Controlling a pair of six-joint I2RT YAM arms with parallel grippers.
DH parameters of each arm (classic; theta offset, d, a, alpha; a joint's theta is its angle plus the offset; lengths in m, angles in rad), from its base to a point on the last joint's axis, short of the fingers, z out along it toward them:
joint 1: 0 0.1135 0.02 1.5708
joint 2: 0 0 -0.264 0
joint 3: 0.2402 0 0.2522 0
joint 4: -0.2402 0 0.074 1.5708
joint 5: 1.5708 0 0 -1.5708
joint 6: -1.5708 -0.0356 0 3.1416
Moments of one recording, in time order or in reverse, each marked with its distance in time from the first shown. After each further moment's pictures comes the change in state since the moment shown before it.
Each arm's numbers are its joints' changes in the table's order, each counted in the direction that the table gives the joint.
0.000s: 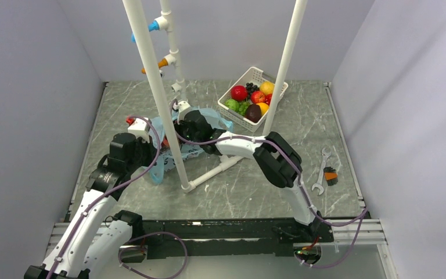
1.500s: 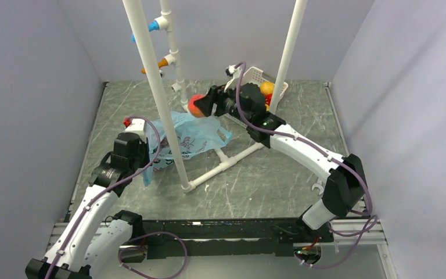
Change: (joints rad) left arm 0.000 -0.048 0.003 -0.077 -0.213 0.013; right arm -0.177 0.657 -0.279 -0.078 -0.121 -0.214
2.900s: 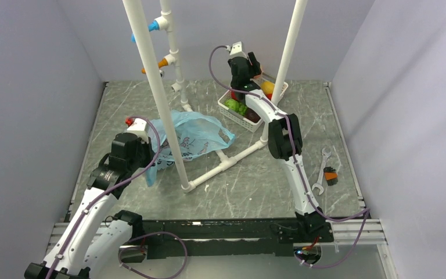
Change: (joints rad) left arm 0.000 0.029 0.002 0.027 0.133 -0.002; right arm -0.289 -0.991 1.014 -0.073 0.850 0.866
